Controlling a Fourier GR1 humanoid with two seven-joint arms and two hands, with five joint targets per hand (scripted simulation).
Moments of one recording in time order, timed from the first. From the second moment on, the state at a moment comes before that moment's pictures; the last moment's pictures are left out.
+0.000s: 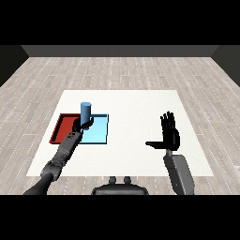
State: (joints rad) left arm -0.72 0.28 -0.12 -0.39 0.14 0.37 -0.19; right arm -0.08 -0.19 0.09 -1.72 -0.41 -0.11 -0.25
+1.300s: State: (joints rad) left arm -0.82 0.18 -0.14 -0.07 0.02 0.42 -0.09; right arm -0.09 -0.15 0.04 -1.58 -0.43 -0.04 -0.32
